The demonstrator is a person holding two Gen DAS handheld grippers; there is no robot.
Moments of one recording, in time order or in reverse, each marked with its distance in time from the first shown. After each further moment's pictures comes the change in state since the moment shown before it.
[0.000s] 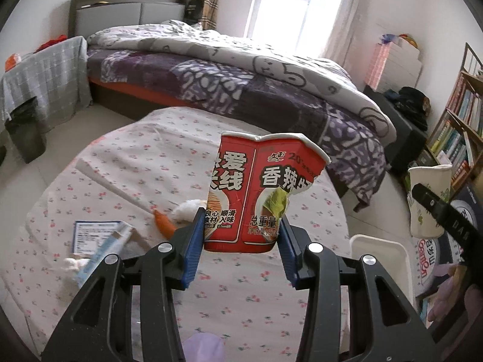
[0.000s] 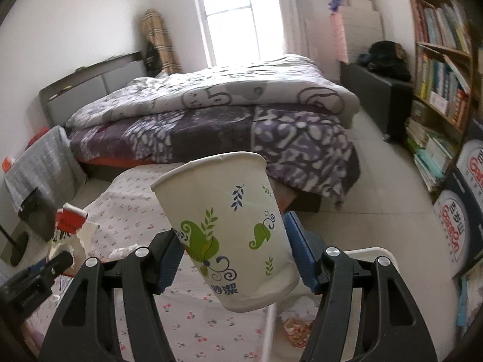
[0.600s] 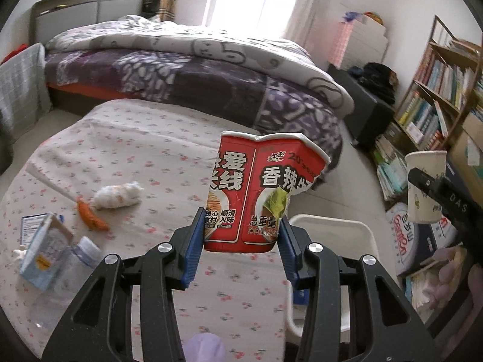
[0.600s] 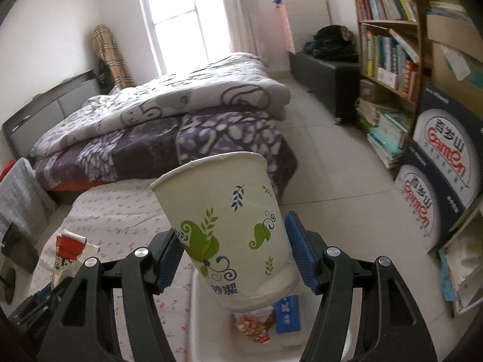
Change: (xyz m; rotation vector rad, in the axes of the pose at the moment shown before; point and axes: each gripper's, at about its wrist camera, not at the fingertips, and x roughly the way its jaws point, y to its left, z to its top) left arm 0.023 -0.102 -0.023 0.099 0.060 -0.143; right arm -0.019 -0.107 0.008 0.140 -0.003 -0.164
